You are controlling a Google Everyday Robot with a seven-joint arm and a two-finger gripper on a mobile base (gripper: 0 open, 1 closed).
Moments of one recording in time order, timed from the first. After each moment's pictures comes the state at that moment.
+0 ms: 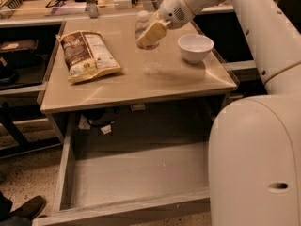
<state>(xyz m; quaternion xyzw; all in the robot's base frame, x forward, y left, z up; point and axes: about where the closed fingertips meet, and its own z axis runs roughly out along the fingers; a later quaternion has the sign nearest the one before) 0.690 0.001 0.940 -0.60 0.69 0.28 0.30</state>
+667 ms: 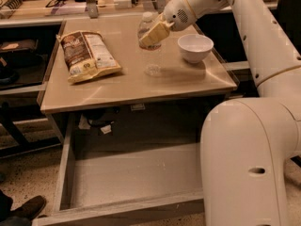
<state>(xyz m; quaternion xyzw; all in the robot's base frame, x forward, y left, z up) 0.706 -0.009 0.931 -0.57 0.69 0.31 0.31</state>
